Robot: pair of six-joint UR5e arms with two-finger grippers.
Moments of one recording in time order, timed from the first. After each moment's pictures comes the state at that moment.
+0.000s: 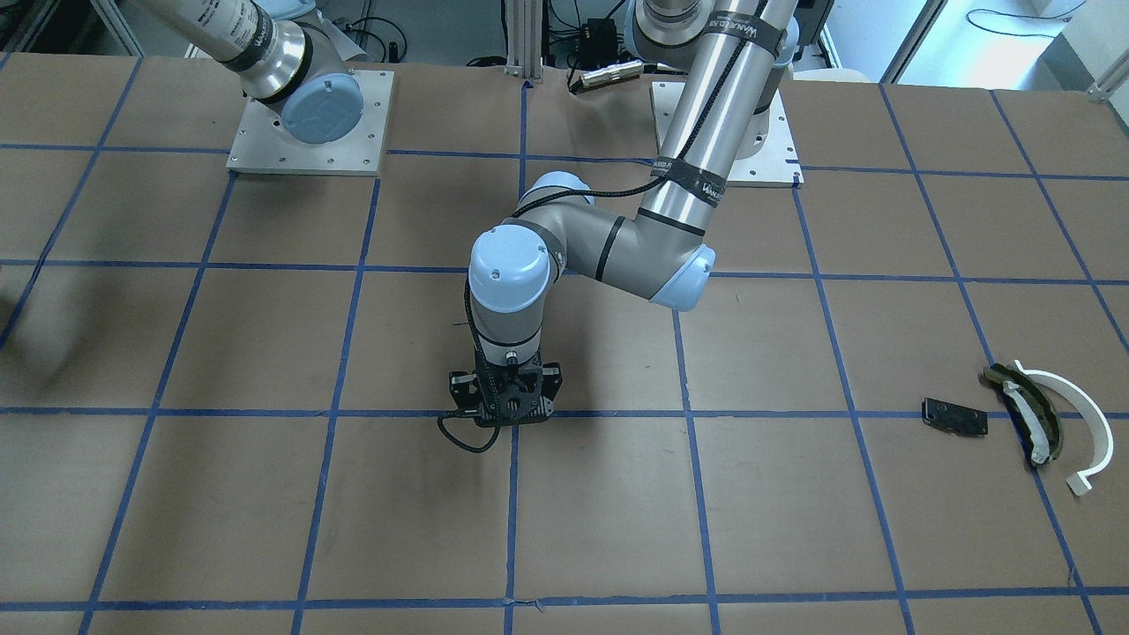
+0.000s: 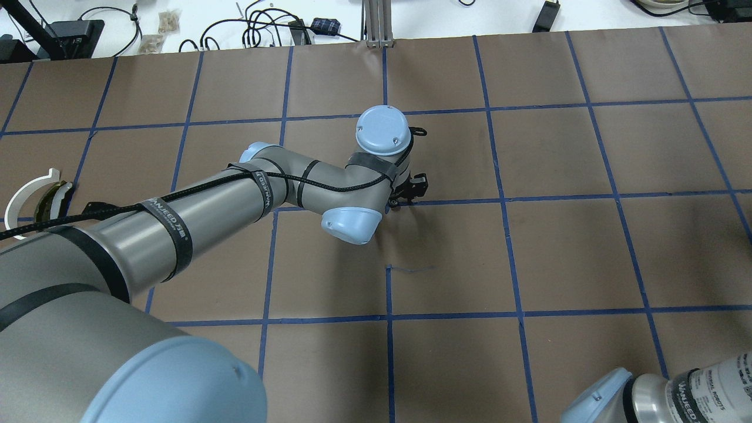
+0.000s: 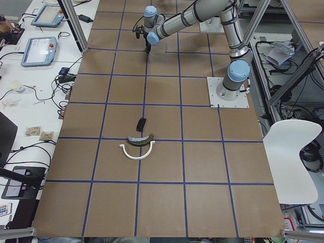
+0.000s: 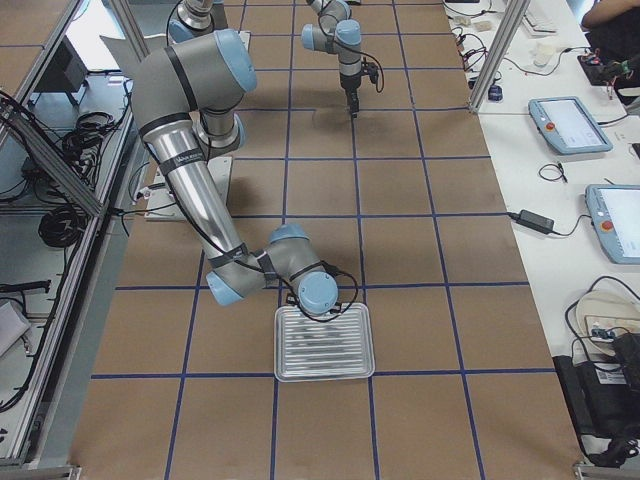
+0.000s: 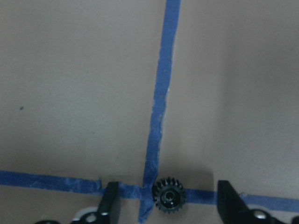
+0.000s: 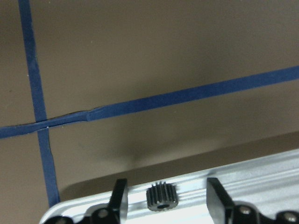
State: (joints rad) left arm -2.00 -2.17 -1.69 -0.73 1.59 -0.55; right arm 0.51 -1.05 1.68 -1.98 -1.50 -2.44
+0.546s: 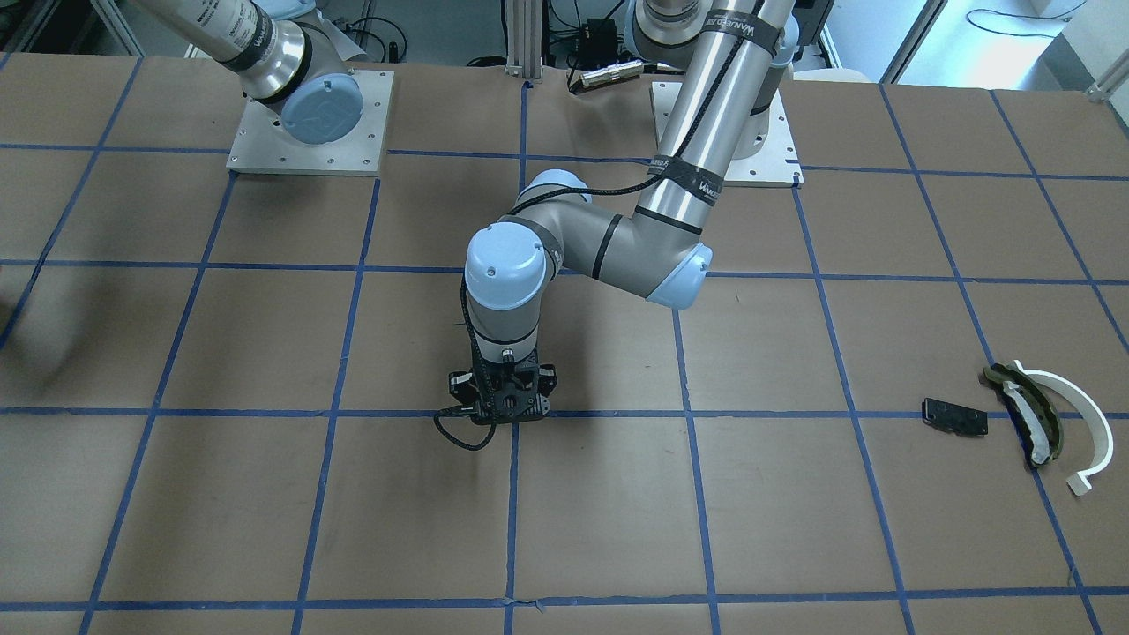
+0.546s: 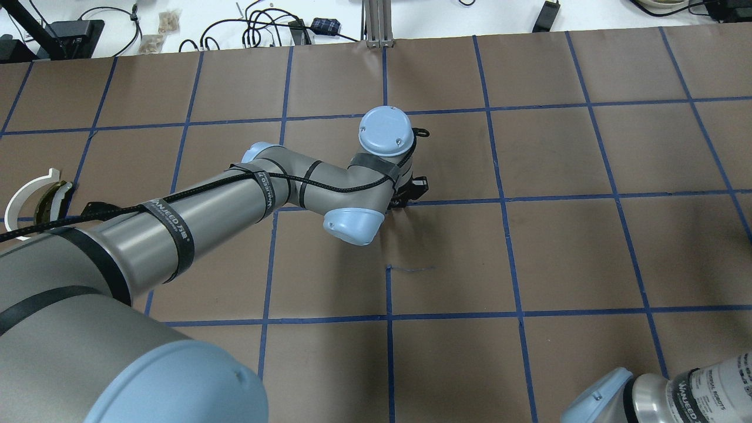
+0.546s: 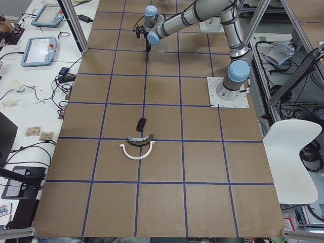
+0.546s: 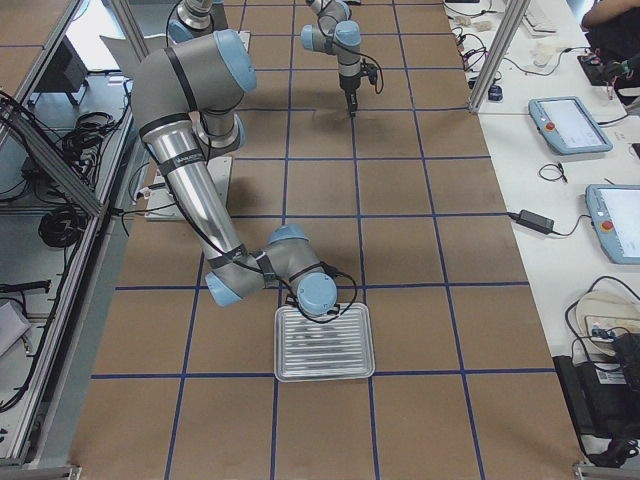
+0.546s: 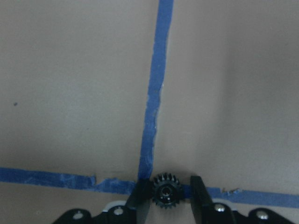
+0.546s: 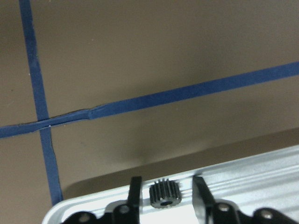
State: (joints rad) left arm -2.00 -2.17 -1.69 -0.74 1.60 -0.54; right arm 0.51 -1.05 1.68 -1.98 -1.50 -2.44
